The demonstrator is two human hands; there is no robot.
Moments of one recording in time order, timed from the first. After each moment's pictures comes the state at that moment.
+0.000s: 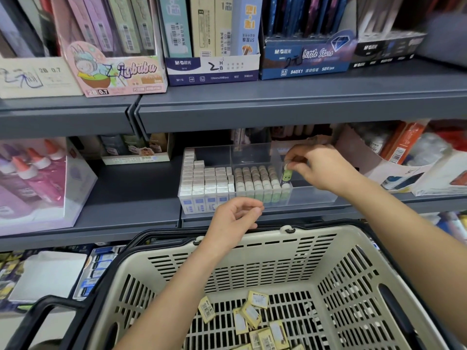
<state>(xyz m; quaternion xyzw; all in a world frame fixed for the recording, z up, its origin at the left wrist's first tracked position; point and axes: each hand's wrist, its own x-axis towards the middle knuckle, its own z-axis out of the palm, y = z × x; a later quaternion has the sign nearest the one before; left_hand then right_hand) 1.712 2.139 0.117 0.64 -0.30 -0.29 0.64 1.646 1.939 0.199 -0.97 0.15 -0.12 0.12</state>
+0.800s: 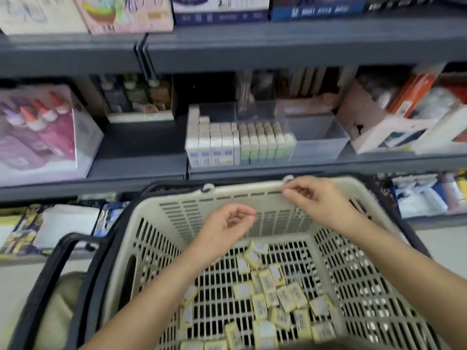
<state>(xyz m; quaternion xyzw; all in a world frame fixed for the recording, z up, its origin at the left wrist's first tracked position) 1.657 2.218 0.093 0.71 -0.29 -0.33 0.55 1.556 2.023 0.124 -0.92 0.17 -0.12 0.34</state>
